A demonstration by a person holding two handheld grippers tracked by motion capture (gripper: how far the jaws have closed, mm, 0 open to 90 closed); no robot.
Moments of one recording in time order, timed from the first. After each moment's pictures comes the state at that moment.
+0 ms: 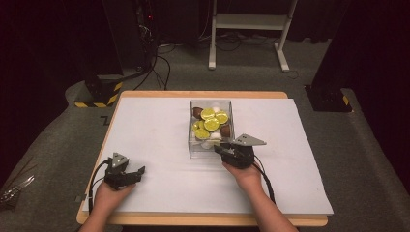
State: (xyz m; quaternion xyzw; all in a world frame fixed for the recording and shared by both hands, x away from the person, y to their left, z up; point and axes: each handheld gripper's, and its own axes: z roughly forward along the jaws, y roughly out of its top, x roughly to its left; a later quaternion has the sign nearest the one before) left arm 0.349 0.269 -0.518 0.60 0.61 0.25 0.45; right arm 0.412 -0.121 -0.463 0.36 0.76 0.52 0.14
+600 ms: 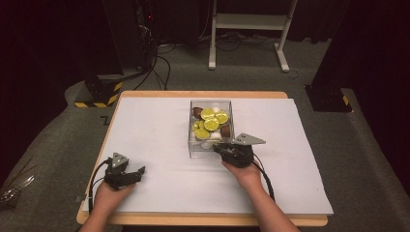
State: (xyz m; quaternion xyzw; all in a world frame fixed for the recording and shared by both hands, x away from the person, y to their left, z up) left arm 0.349 0.269 -0.518 0.60 0.61 0.25 0.45; right arm 0.417 -0.121 -0.467 0.33 0.77 0.53 0.12
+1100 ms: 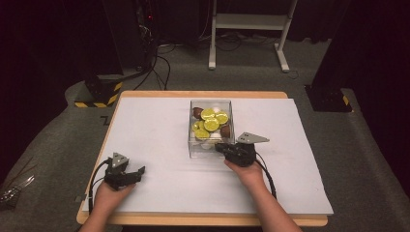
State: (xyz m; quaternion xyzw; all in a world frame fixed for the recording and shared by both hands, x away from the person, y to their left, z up) left arm 0.349 0.269 -0.518 0.60 0.61 0.25 0.45; right arm 0.423 -0.131 -0.468 0.33 0.77 0.55 0.09
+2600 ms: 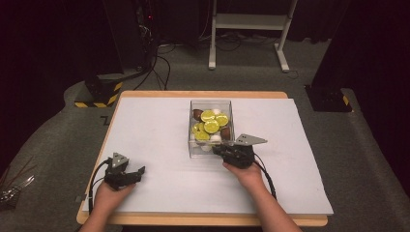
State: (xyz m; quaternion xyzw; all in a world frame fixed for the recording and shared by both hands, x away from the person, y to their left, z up) left arm 0.349 0.269 -0.518 0.60 0.61 0.25 0.45; right arm 0.420 -0.127 -0.471 0.30 0.78 0.55 0.08
